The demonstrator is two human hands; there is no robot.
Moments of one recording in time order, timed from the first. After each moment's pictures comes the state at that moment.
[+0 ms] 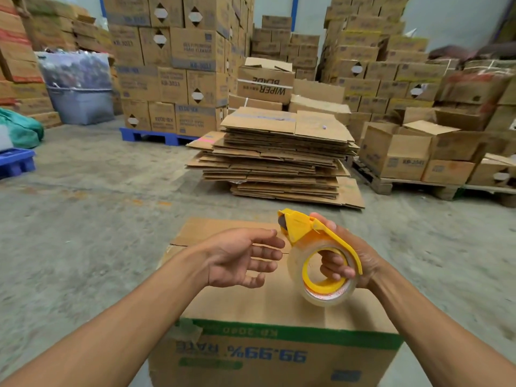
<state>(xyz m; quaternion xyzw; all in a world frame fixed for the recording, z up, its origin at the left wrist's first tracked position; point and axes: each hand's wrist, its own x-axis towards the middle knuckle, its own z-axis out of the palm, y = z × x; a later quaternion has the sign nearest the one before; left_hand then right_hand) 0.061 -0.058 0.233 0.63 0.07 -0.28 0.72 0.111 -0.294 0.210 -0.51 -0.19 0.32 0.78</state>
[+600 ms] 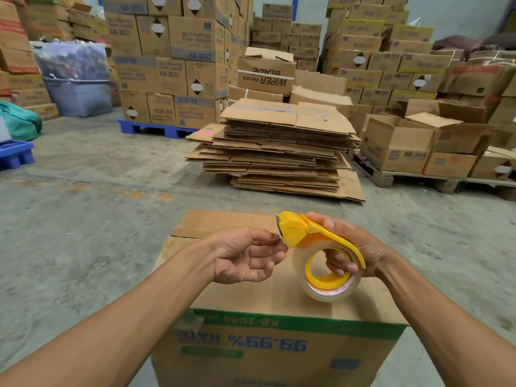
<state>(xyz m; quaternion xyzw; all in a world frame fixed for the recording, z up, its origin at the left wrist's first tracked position) 0.062 -0.065 0.223 0.53 0.14 -0.29 0.79 0.117 -0.305 0.212 -0.60 -0.20 0.32 0.70</state>
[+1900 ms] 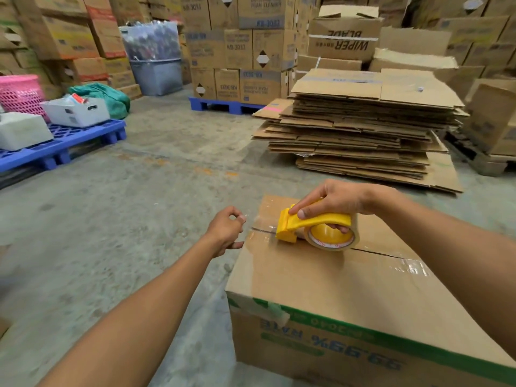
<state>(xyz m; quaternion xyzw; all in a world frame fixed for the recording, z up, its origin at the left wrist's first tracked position) 0.117 0.119 0.123 0.76 0.25 0.06 0.60 0.209 -0.121 0.236 -0.86 -0.34 0.28 0.27</state>
